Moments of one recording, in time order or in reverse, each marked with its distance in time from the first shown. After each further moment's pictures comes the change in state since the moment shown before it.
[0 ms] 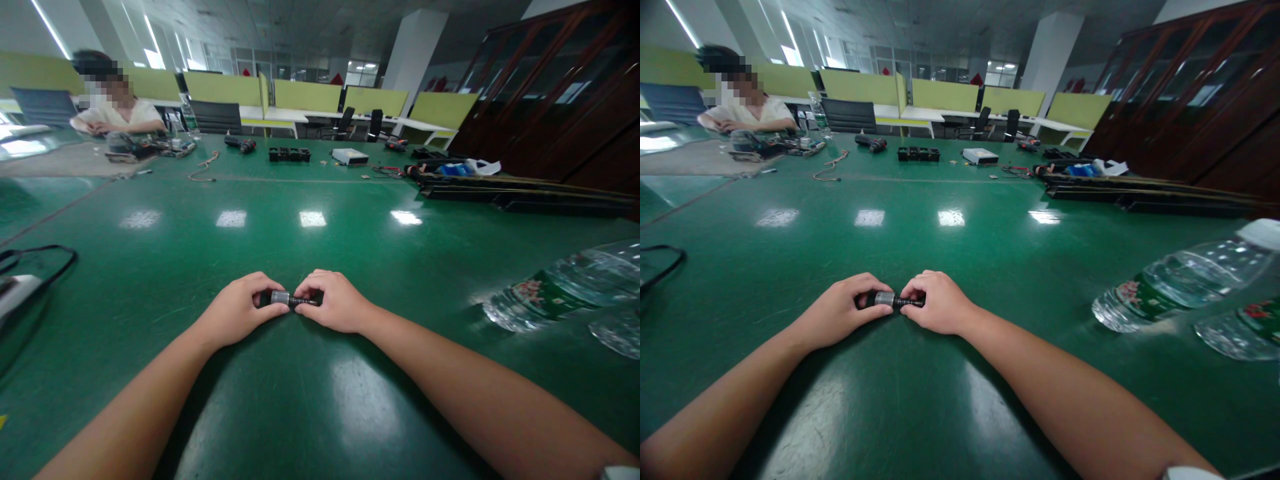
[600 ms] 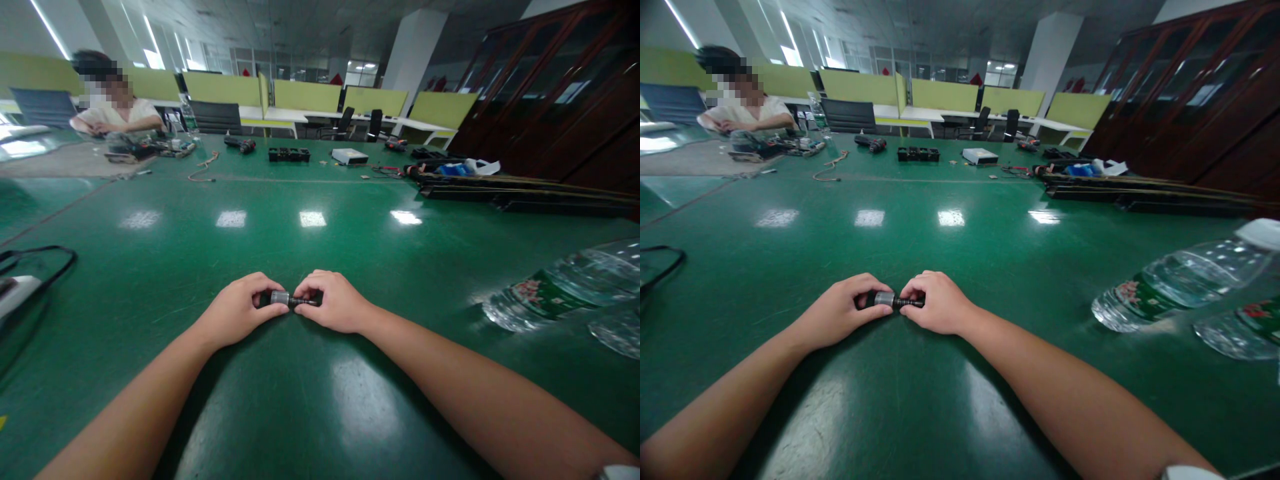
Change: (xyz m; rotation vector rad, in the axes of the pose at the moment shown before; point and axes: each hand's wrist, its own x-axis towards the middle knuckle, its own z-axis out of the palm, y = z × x) left_hand 0.000 0.000 0.000 0.005 -0.014 -0.010; right_hand 0.000 0.000 0.000 0.007 -0.010 0.006
